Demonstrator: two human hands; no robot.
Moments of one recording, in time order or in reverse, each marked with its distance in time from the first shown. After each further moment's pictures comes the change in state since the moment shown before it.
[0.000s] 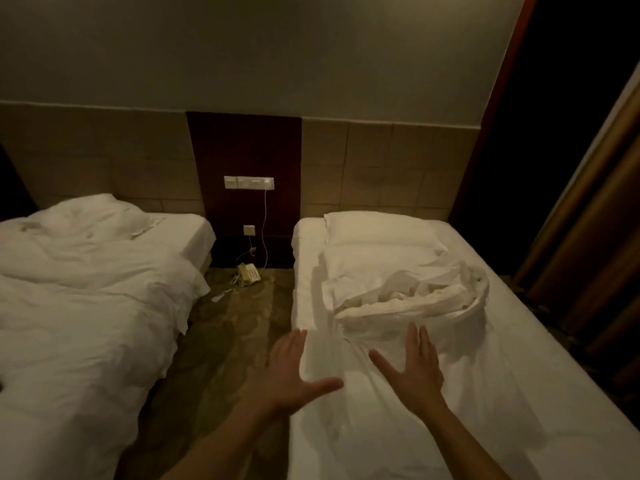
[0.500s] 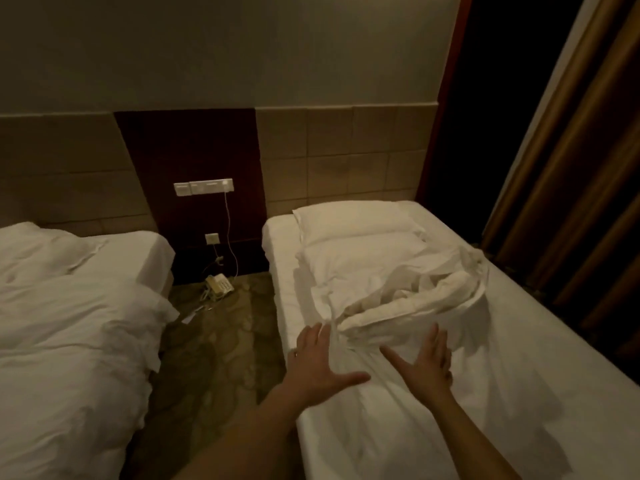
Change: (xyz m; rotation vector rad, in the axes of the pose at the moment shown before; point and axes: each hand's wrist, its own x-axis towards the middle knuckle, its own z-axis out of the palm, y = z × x) left_hand 0.126 -0.014 -0.006 0.158 -0.142 0.156; right_hand 0.072 -0.026 0.060 0.184 0.123 0.320
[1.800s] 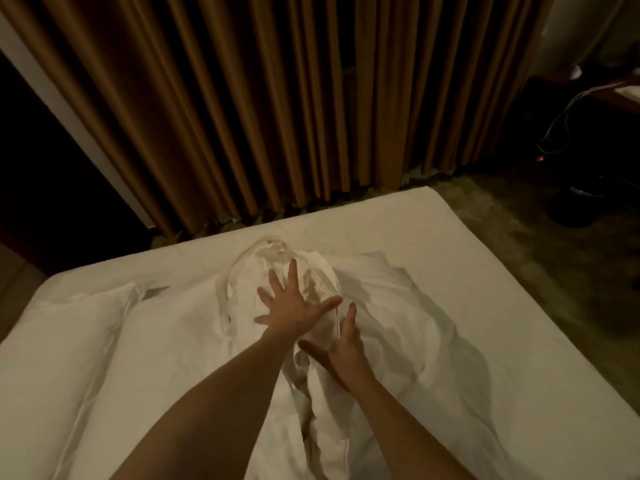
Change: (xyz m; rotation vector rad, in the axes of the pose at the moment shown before) left_hand 0.406 0.198 0.102 0.280 -0.663 0.932; right_hand 0.239 -0.054 0.082 0.629 0.781 0.786
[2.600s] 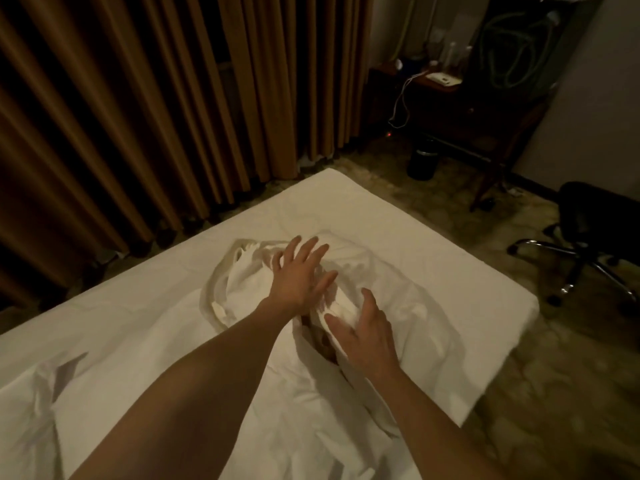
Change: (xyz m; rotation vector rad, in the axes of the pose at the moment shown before) left_hand 0.052 -0.050 -0.058 0.182 -0.044 1.047; right_hand -0.065 -0.060 0.095 -0.105 0.676 0.136
